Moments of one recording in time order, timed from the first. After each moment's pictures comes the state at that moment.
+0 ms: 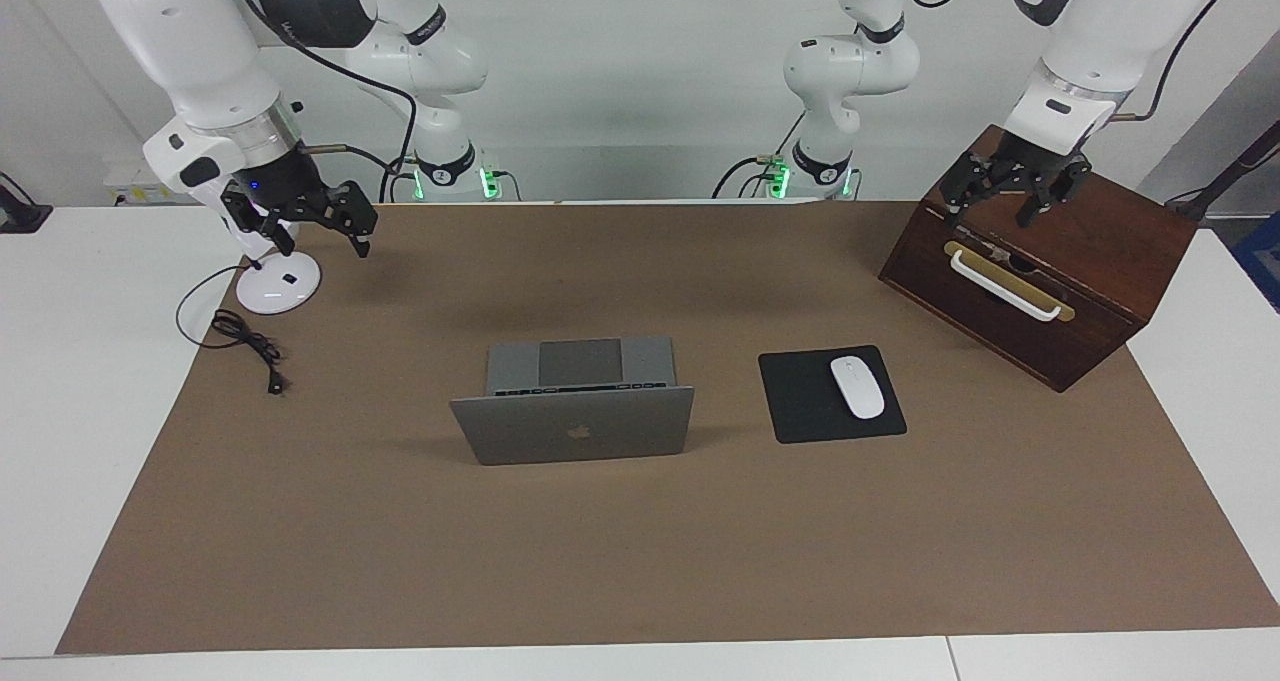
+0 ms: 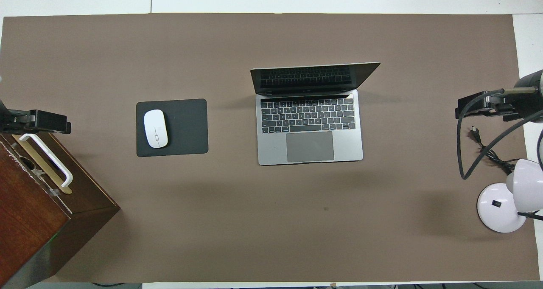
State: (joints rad) left arm -0.02 -0.12 -0.04 -1.72 -0.01 1.63 0.01; right arm -0.01 -0.03 0.01 -1.67 0.02 1.63 0.08
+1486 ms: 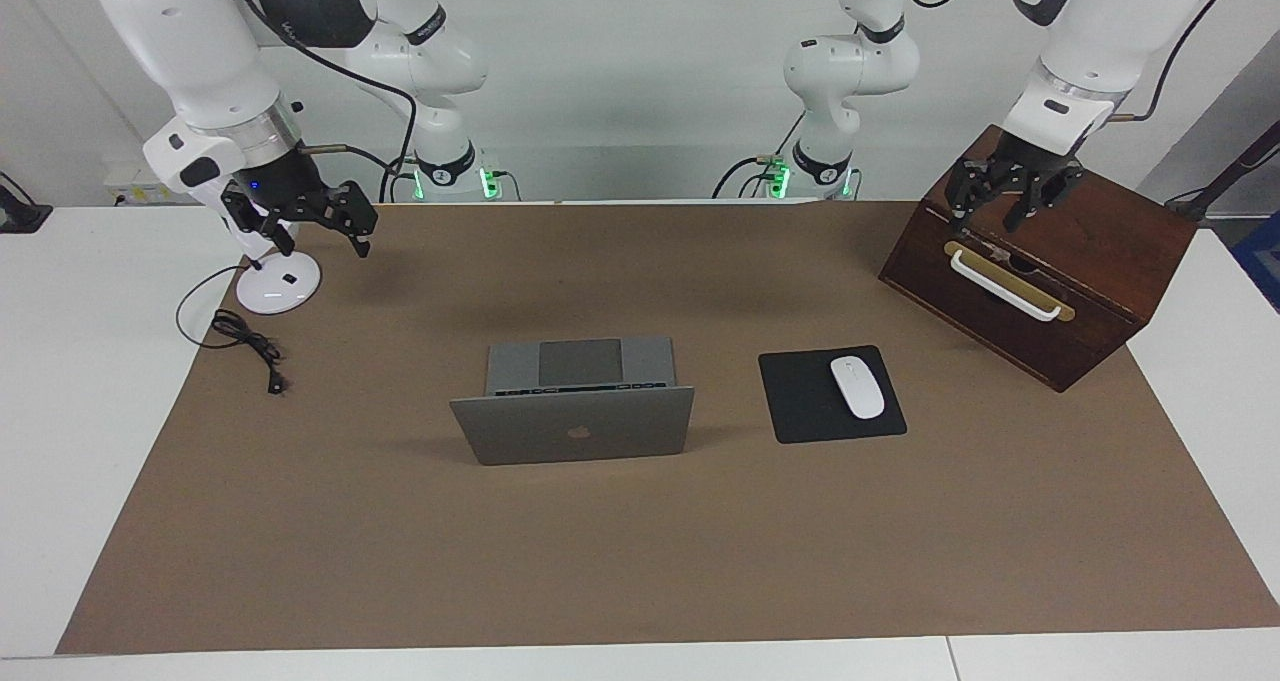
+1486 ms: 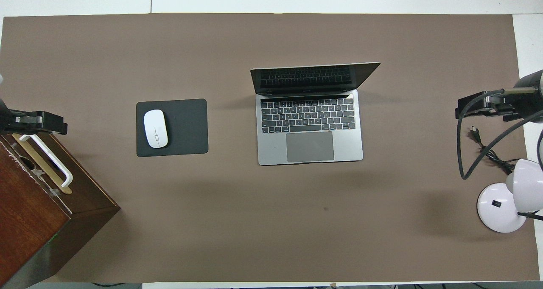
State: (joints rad) left arm -0.02 -0.12 -0.04 -1.72 -0.01 1.63 0.01; right arm -0.01 -0.03 0.01 -1.67 0.02 1.63 0.08
